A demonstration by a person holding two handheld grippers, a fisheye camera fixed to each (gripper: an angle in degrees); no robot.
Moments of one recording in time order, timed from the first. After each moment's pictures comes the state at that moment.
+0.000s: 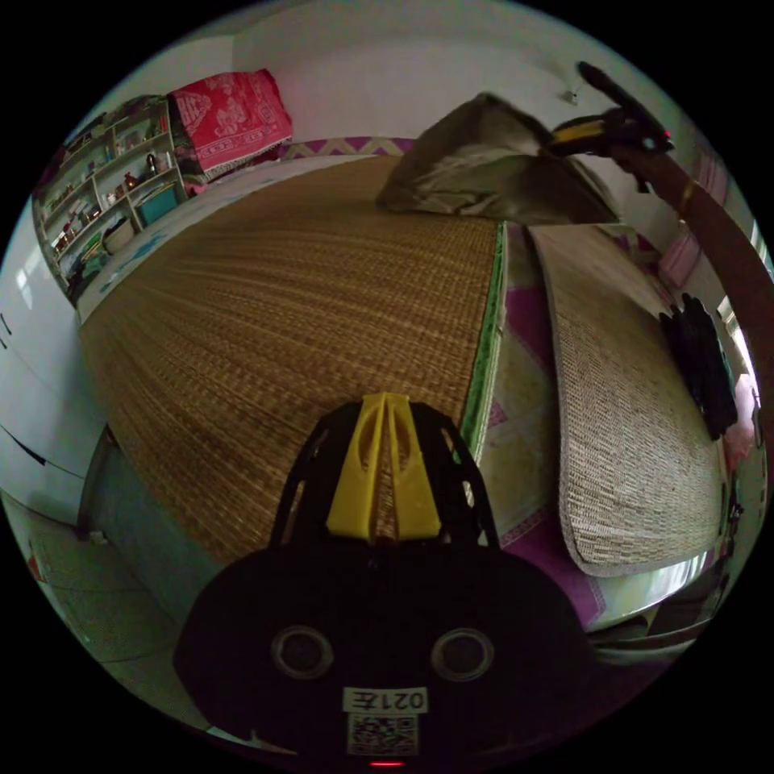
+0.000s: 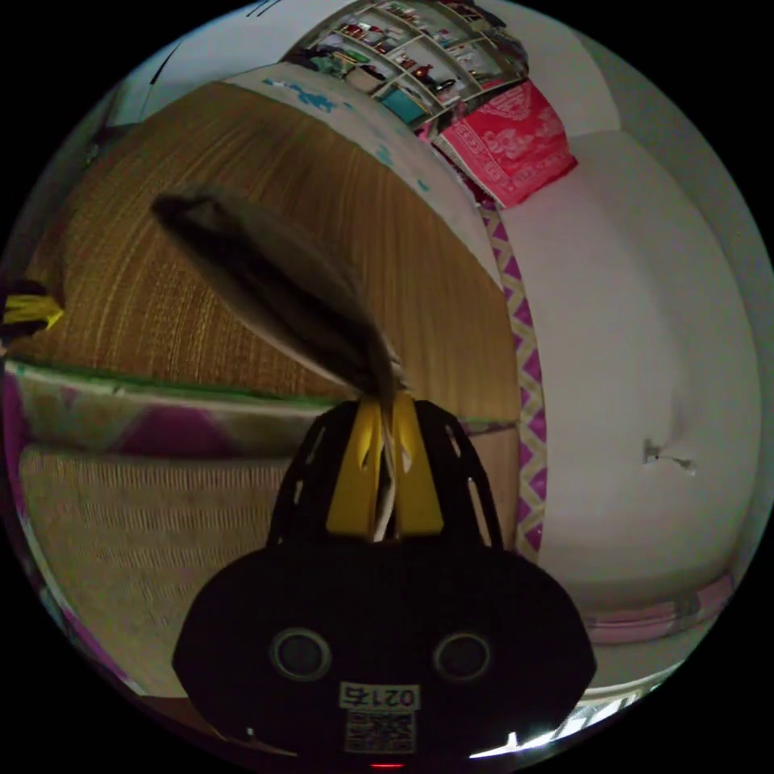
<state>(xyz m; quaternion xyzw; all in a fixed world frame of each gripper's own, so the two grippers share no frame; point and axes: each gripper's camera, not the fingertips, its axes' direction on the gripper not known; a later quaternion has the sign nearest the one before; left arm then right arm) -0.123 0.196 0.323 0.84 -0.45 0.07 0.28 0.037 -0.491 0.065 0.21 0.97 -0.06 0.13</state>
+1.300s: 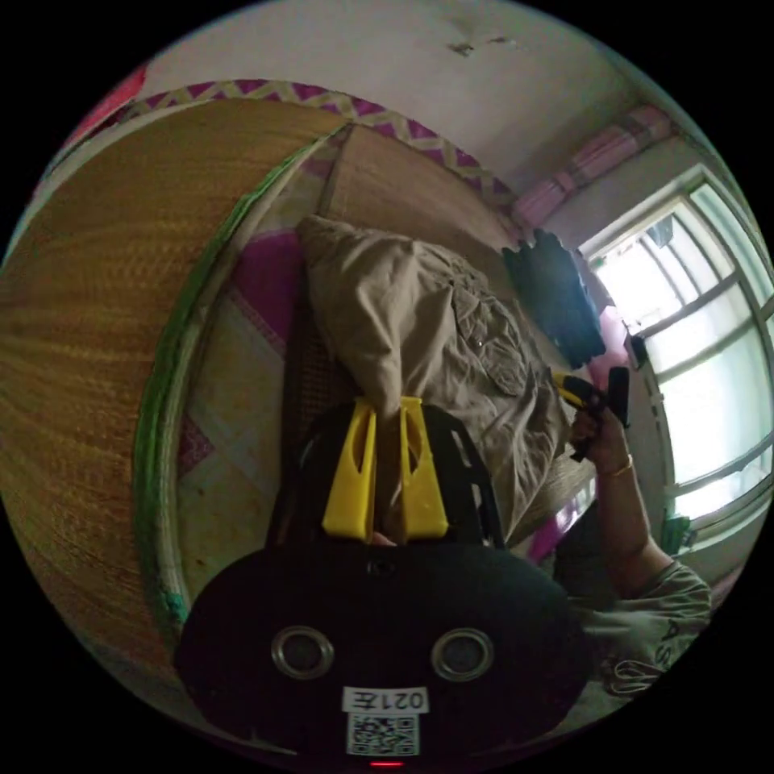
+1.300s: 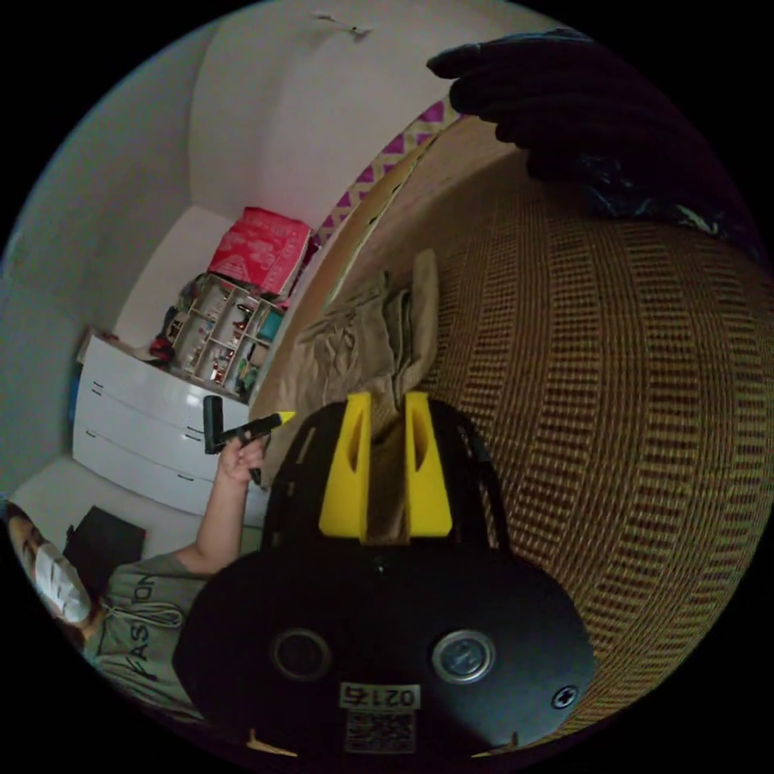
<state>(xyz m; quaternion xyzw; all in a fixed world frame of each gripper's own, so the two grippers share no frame) 0.031 -0.011 0.362 0.70 -0.47 0.28 0.45 0.082 0.259 0.160 0.75 0.39 -0.16 0.51</state>
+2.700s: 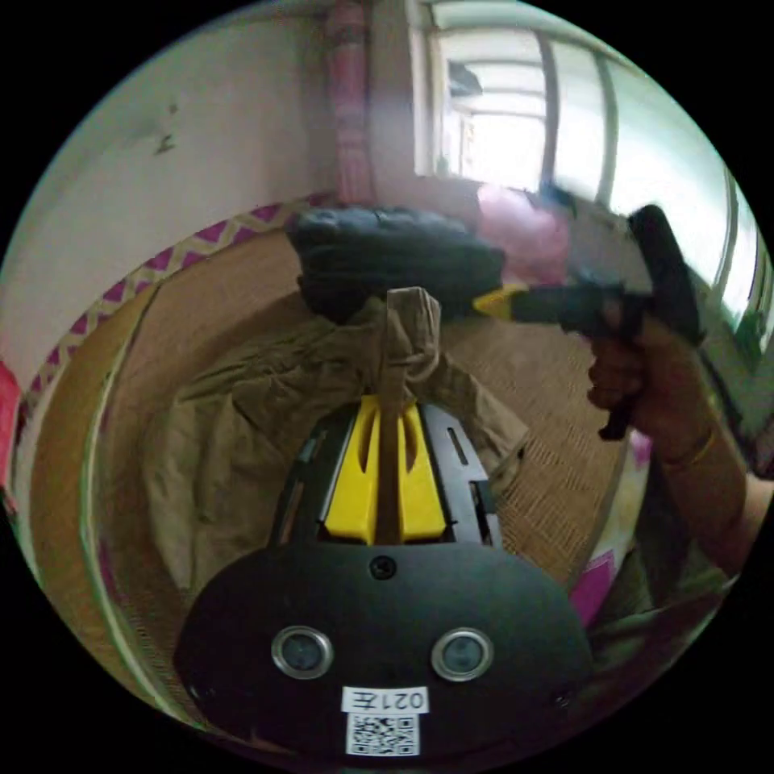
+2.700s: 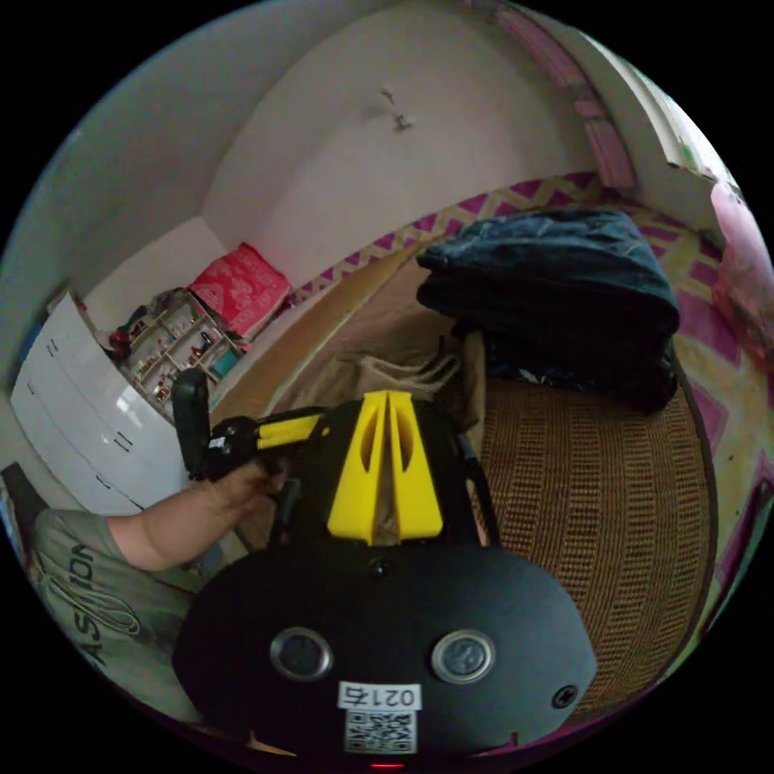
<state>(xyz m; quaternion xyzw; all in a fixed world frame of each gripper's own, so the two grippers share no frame) 0.179 -0.160 0.575 0.58 -0.62 0.46 0.28 -0.095 0.388 0.401 0.80 0.49 -0.17 0.30</state>
